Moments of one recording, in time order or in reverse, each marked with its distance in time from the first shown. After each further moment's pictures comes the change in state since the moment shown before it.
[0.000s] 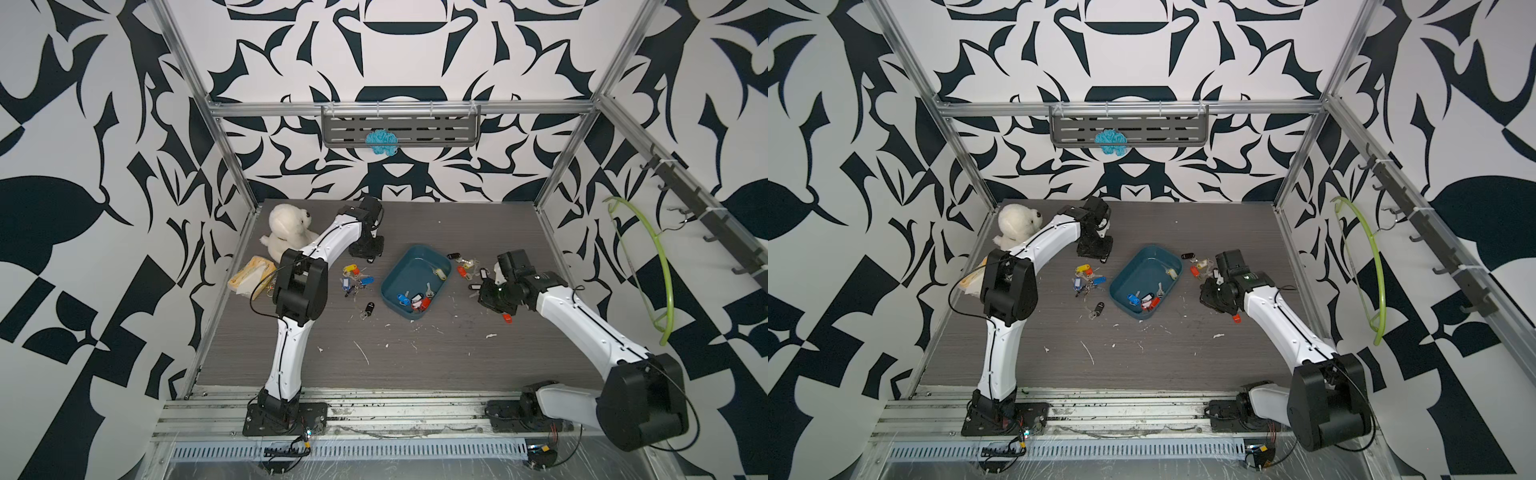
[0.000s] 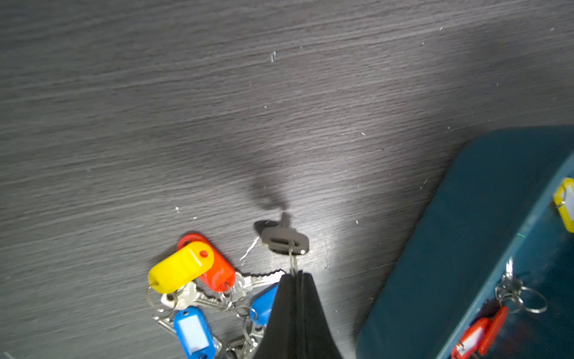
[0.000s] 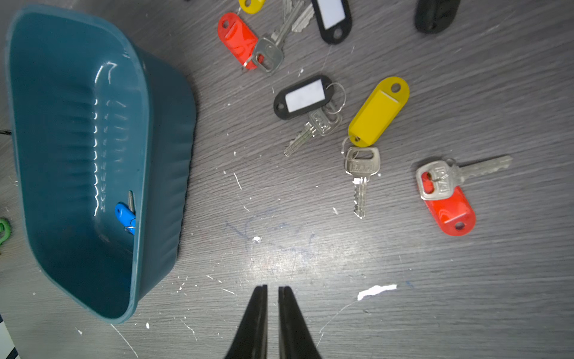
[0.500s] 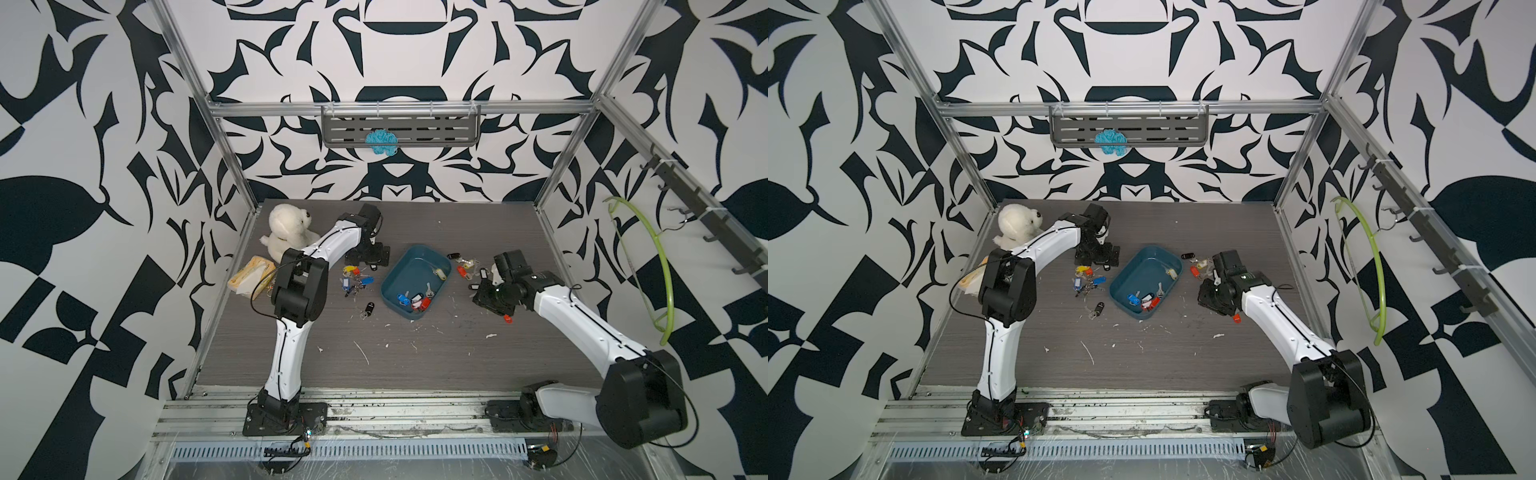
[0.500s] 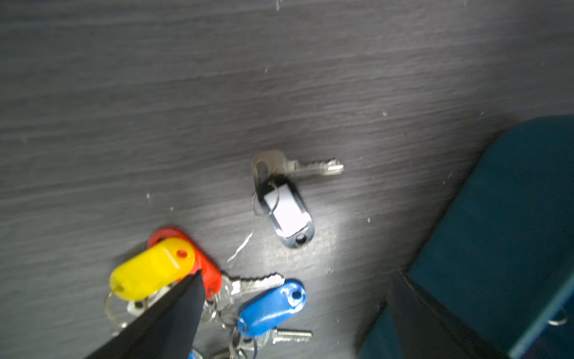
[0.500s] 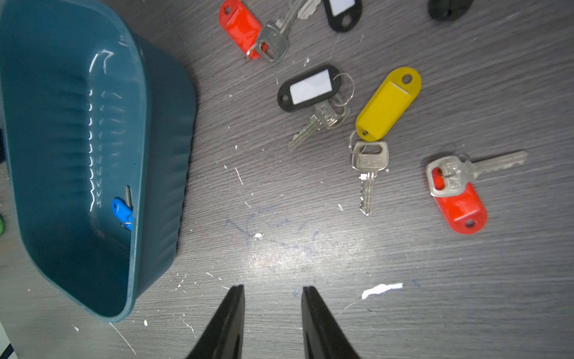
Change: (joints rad) left arm -0.003 -0.047 -0.150 0.083 0.018 -0.050; right arm 0.029 0.010 0.019 -0.017 0.009 0.005
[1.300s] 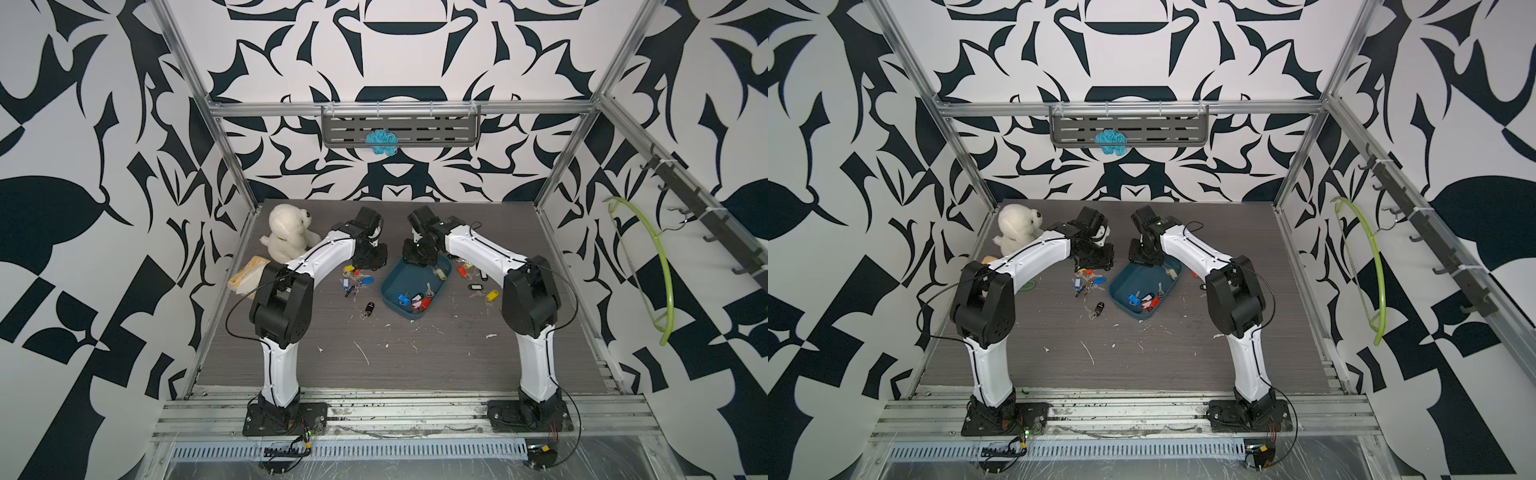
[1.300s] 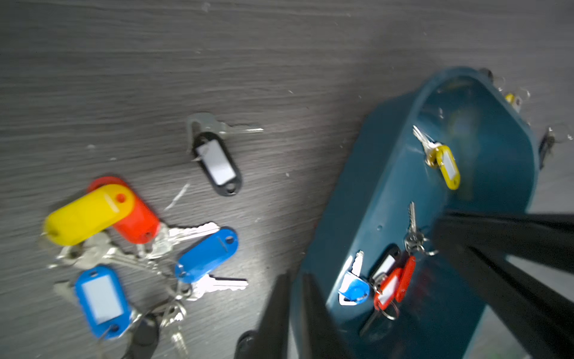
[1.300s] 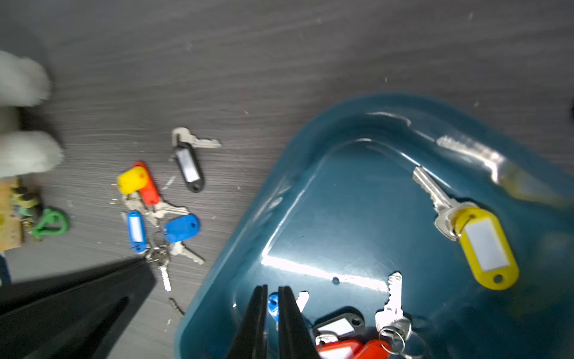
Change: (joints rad) left arm -0.060 -0.216 -0.242 0.197 0.121 -0.116; right arm 0.309 0.816 0.874 -0.064 0.023 0.045
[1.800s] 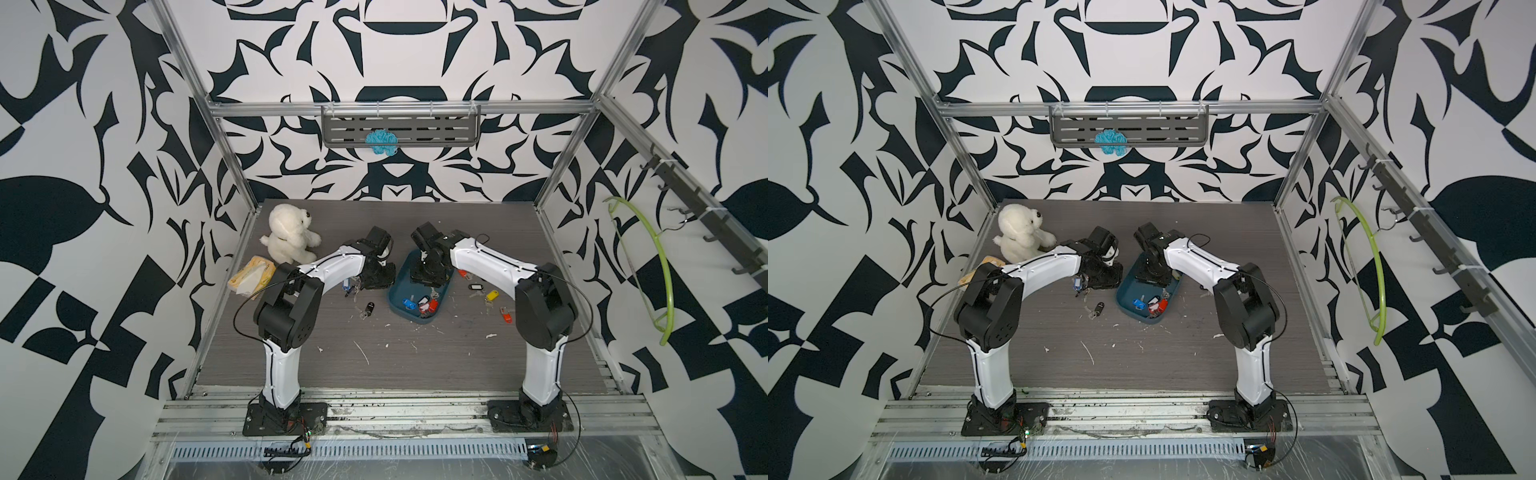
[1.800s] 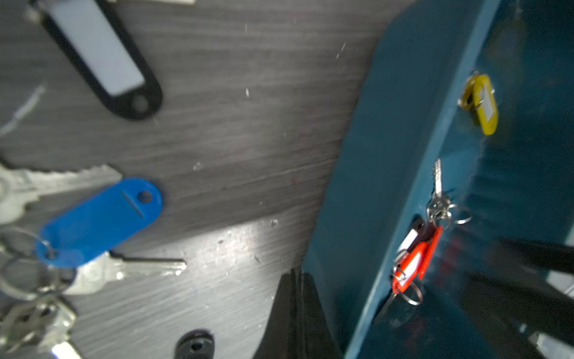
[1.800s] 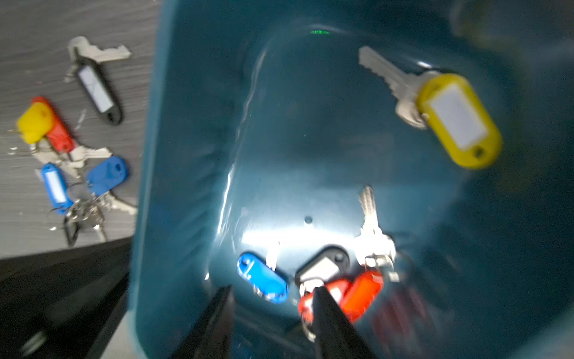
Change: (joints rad) left arm -0.076 -0.014 -0.172 0.084 0.040 -0.097; right arm 0.048 -0.187 -0.223 -0.053 0.065 0.059
